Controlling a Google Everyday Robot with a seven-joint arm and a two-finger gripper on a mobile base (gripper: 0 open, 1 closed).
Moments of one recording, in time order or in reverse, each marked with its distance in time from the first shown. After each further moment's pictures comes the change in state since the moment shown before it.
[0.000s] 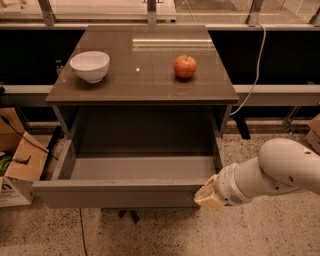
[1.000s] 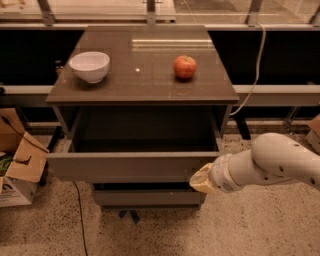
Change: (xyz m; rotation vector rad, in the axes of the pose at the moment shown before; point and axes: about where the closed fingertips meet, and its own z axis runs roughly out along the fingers) arm -0.016 -0.038 0.020 0.040 -0.073 -0.025
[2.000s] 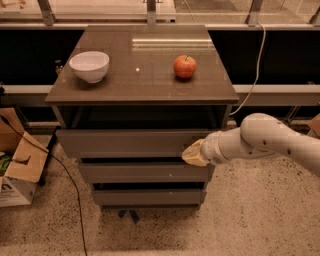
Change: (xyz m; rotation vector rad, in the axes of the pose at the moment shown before) arm -0.034 -0.087 0.028 0.062 -0.103 -0.058
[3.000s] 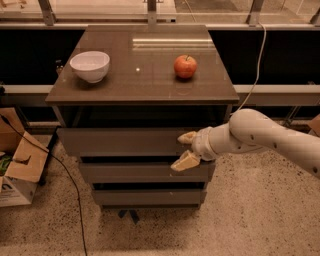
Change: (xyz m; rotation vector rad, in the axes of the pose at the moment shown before) arm -0.018 -0.008 0.021 -0.013 -0.012 -0.056
